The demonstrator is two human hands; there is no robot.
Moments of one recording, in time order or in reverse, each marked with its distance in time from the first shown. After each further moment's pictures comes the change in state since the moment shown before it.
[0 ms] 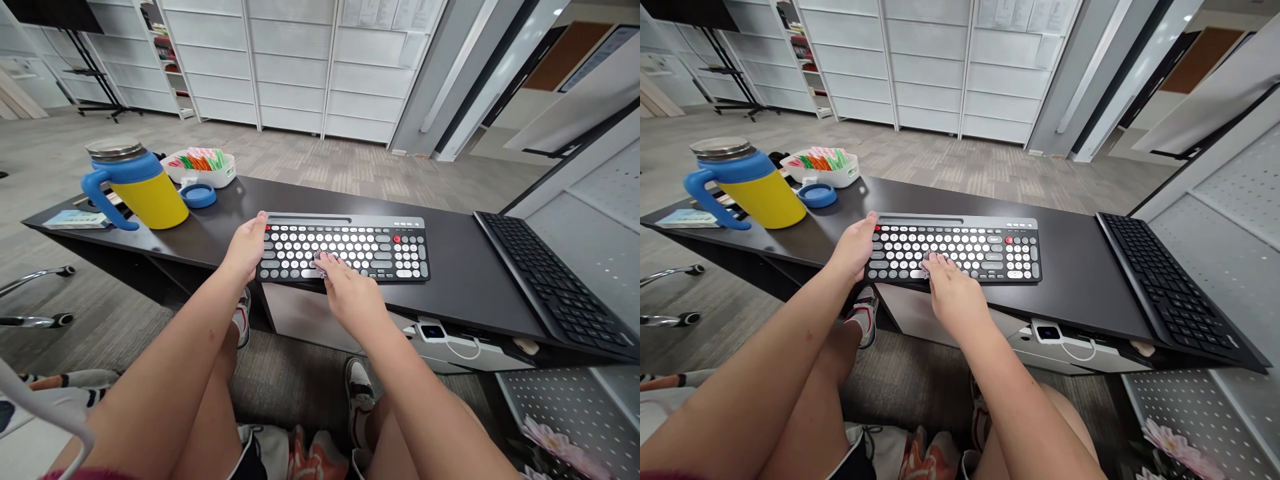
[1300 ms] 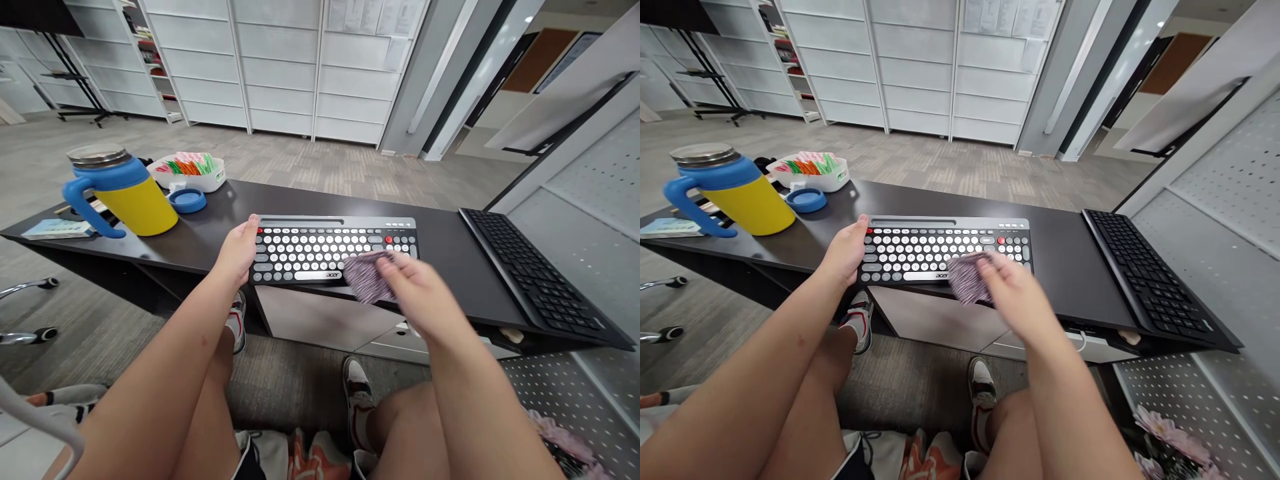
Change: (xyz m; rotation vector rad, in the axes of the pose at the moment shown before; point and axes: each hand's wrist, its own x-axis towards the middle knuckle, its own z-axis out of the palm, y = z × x) left_hand 0.001 0.001 0.000 0.004 -0.013 -0.010; right_hand -0.022 0.049 -0.084 0.653 -0.055 0.511
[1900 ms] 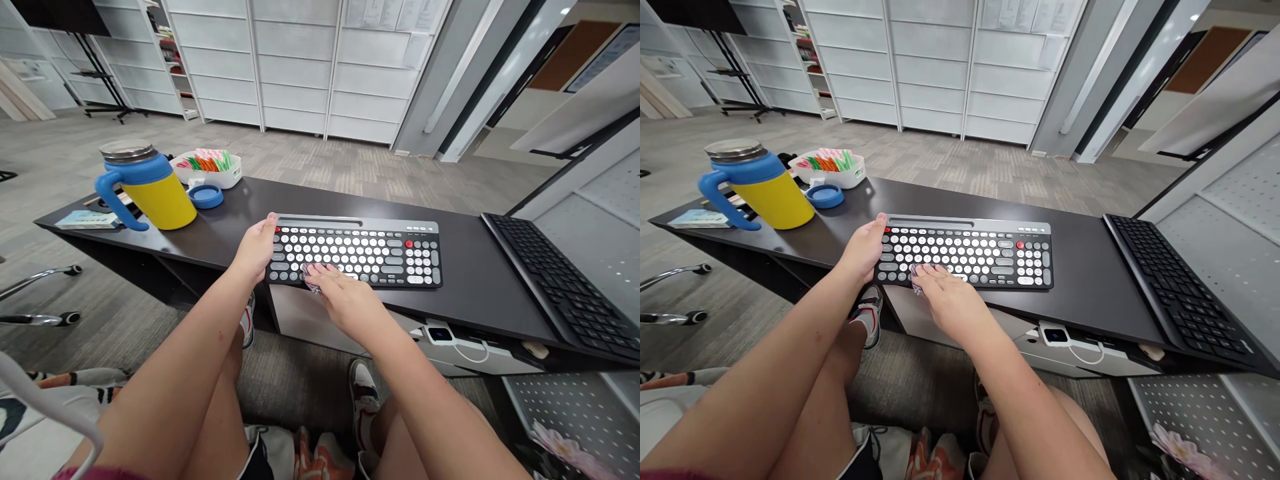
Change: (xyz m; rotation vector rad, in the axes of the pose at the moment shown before) left_hand 0.000 -0.005 -0.003 0.009 -0.031 0.046; right_hand 0.015 0.000 0.107 -0.560 -0.148 -0.713
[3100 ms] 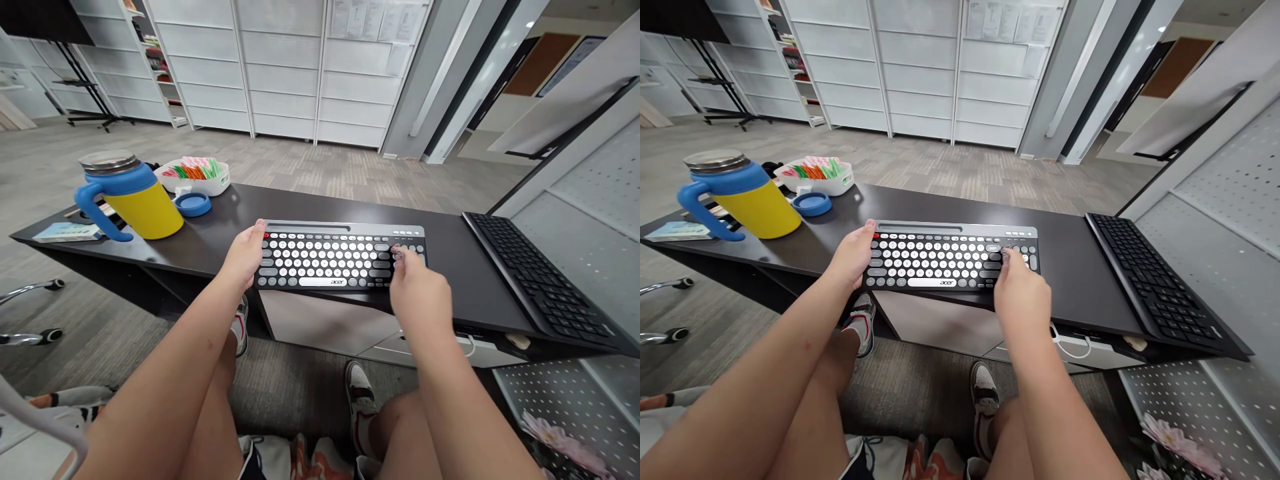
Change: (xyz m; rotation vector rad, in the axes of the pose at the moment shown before) left_hand 0.000 0.003 0.003 -0.015 -0.005 -0.034; right_hand -0.033 0.037 -0.082 -0.379 0.113 1.056
